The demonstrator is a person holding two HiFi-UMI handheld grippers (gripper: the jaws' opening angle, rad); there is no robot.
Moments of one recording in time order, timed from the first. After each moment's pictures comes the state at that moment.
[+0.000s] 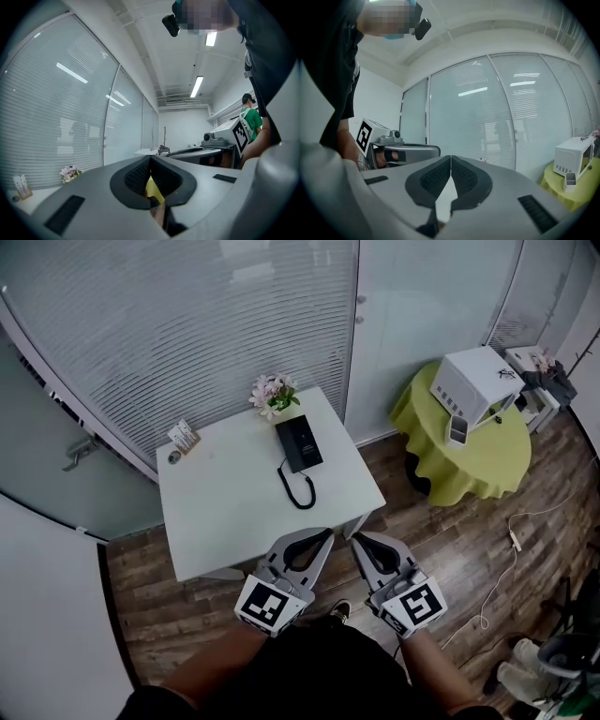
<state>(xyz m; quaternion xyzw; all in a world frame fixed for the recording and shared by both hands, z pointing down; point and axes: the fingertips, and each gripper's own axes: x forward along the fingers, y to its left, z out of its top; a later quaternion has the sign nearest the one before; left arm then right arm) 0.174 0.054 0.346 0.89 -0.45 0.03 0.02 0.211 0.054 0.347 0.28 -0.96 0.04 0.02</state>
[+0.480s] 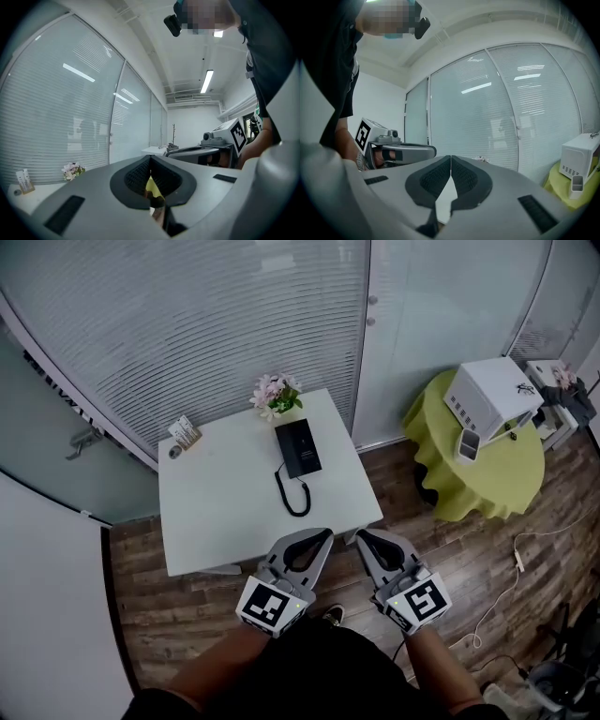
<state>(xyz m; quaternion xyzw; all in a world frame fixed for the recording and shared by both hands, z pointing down) 0.200 -0.004 0.363 0.86 -0.50 0.04 0.05 0.244 -0.016 0.360 0.23 -0.97 0.05 0.02</state>
